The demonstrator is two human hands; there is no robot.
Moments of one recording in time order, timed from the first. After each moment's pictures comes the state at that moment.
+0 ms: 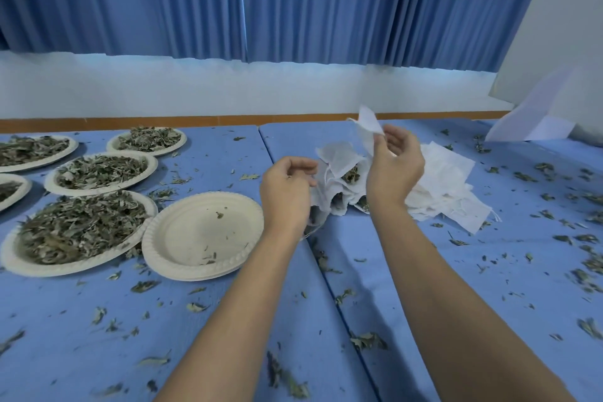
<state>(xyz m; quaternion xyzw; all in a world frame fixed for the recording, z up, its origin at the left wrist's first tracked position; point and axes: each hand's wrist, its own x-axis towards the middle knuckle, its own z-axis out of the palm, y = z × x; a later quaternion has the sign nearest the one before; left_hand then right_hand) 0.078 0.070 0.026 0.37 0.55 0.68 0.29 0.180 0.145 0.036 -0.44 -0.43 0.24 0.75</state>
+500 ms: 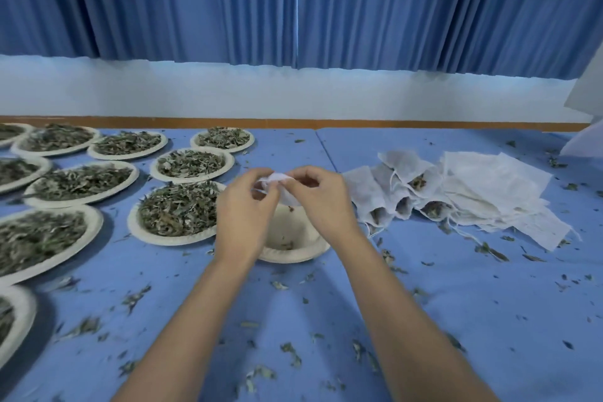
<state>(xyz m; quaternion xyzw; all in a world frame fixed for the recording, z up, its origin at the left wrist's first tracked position) -0.045 -0.017 0.009 0.44 0.68 0.59 0.04 0.050 0.051 0.019 -0.34 -0.71 0.42 0.46</state>
